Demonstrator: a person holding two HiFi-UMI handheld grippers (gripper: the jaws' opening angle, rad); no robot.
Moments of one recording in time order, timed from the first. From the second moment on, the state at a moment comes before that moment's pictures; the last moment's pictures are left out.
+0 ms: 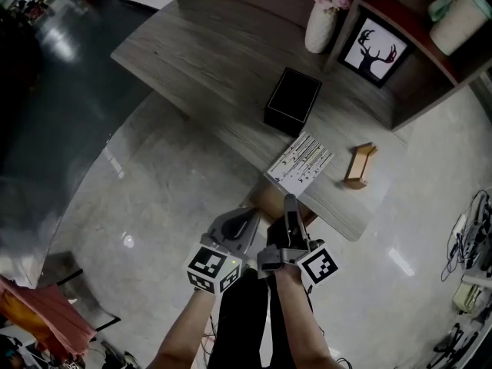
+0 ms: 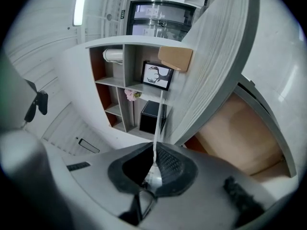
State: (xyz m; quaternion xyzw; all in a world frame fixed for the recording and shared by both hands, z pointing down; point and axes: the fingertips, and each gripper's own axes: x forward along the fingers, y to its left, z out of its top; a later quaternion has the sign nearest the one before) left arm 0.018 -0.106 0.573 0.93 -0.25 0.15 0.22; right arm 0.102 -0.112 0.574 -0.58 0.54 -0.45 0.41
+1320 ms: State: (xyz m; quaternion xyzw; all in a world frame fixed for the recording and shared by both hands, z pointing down) left arm -0.041 -0.060 0.553 0.92 -0.27 0.14 0.23; right arm 0.035 -0.046 0.548 -0.57 0.57 -0.46 0.37
